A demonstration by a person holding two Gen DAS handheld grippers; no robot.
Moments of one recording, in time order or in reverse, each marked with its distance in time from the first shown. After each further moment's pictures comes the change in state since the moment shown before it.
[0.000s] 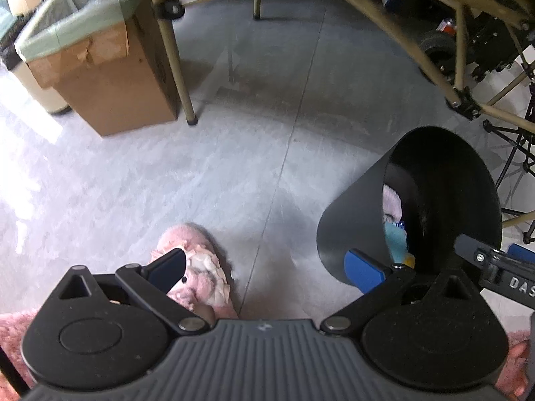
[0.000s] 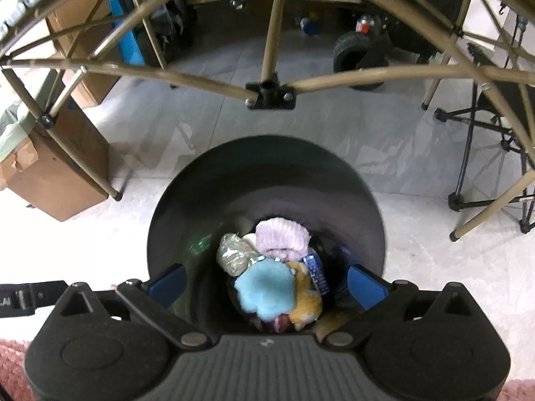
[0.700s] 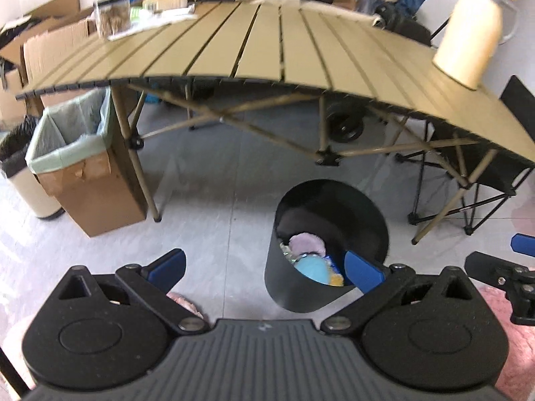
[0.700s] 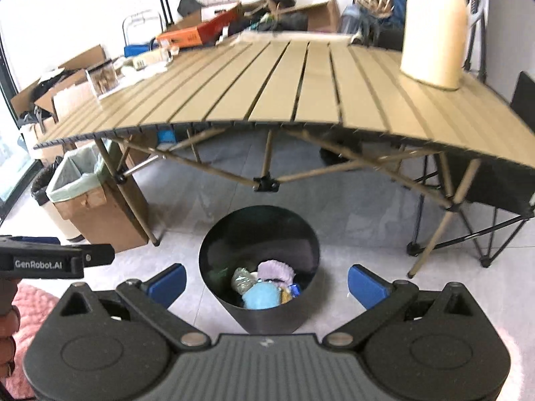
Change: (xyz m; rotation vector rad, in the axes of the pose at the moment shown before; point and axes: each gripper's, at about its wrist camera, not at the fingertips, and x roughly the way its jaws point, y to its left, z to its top) left arm -0.170 -0.034 -0.075 0.218 -0.356 -0.149; right arm -0.227 -0.034 -0.076 -0.033 -0.298 0.038
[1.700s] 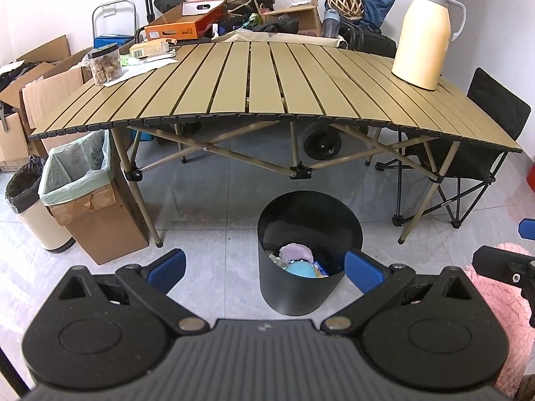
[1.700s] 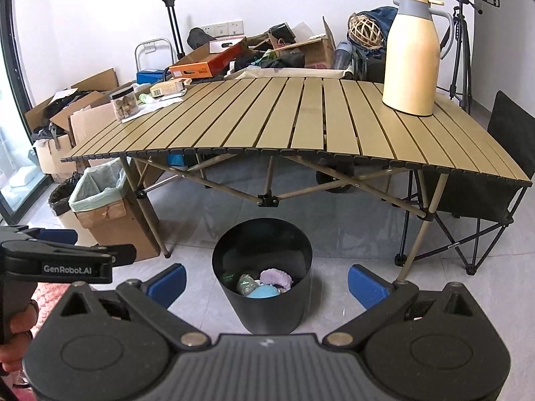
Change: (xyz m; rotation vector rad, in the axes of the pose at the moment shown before) left arm -0.070 -0.028 -0.032 0.100 -0.108 -0.006; right arm -0.093 0.002 -0.033 -0.006 -0.098 0.008
